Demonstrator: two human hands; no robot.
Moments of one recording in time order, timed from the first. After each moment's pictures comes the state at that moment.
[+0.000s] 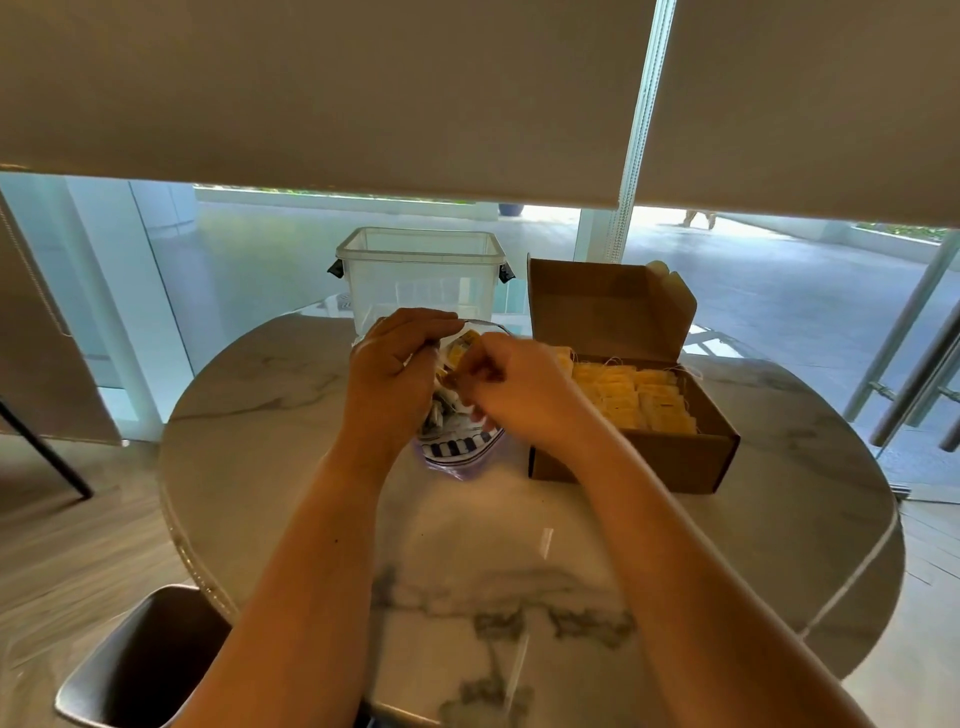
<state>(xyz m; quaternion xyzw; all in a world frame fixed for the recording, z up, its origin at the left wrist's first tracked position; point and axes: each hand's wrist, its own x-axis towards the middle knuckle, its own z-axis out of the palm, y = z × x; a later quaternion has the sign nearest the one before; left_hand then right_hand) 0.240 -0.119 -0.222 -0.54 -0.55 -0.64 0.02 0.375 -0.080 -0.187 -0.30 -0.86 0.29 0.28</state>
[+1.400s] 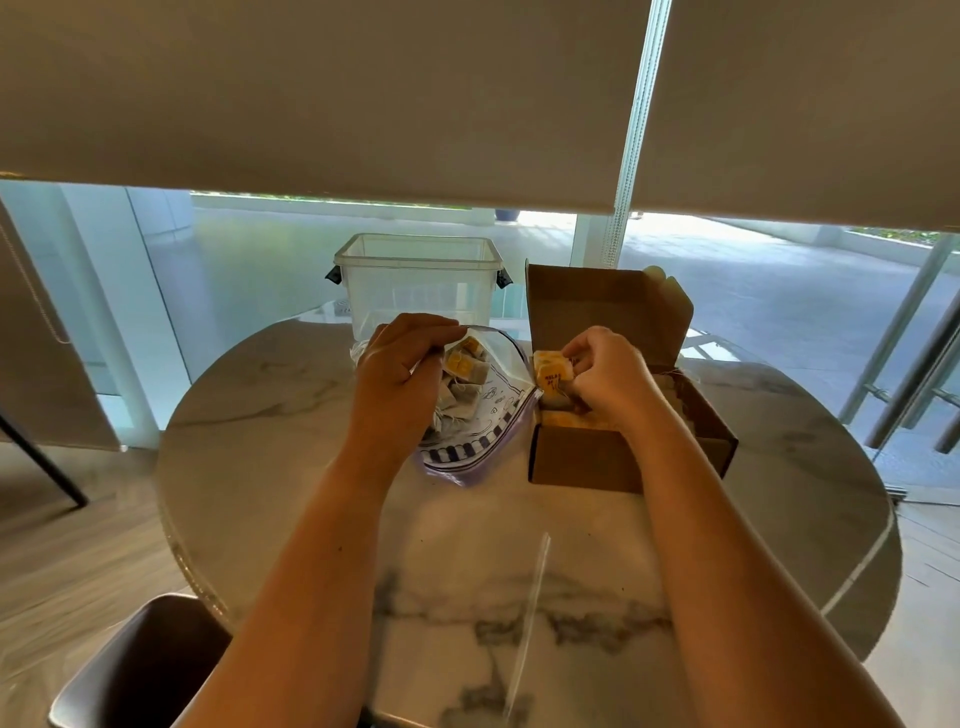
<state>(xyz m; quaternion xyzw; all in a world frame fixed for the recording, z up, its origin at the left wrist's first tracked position) 0.239 -0.114 -0.225 -0.55 -0.55 -0.62 0.03 0.413 0.001 -0.205 -0.48 -0.78 0.23 0.33</state>
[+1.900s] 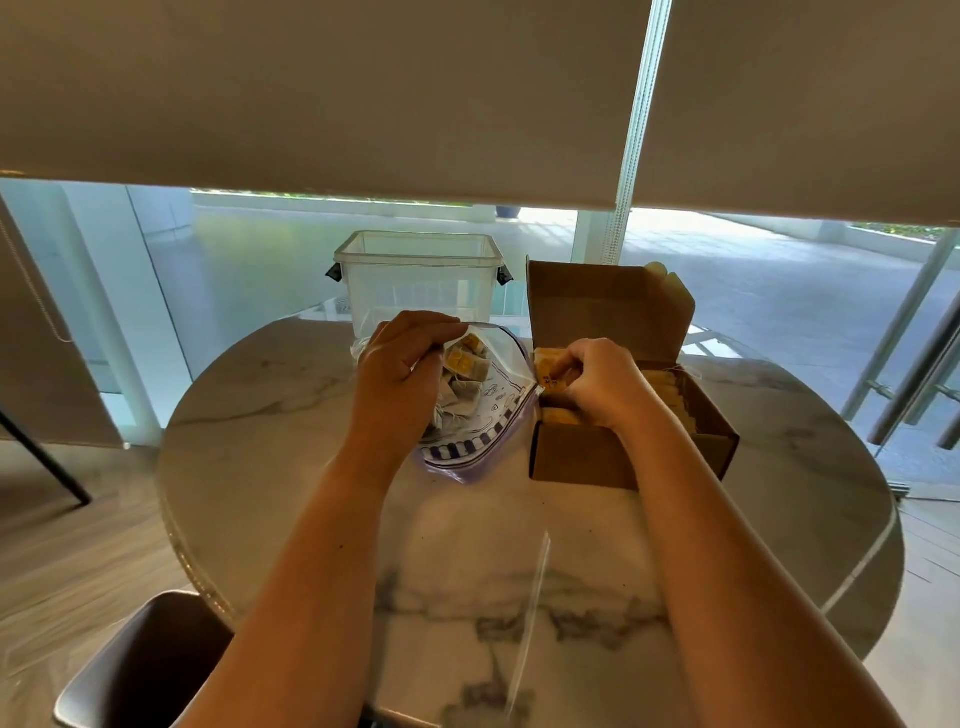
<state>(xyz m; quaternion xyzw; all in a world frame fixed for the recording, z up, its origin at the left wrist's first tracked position) 0.239 -0.114 -0.224 -0.56 -0.54 -0.63 0.01 0.409 0.006 -0.212 -0.47 -0.82 0.19 0.26</state>
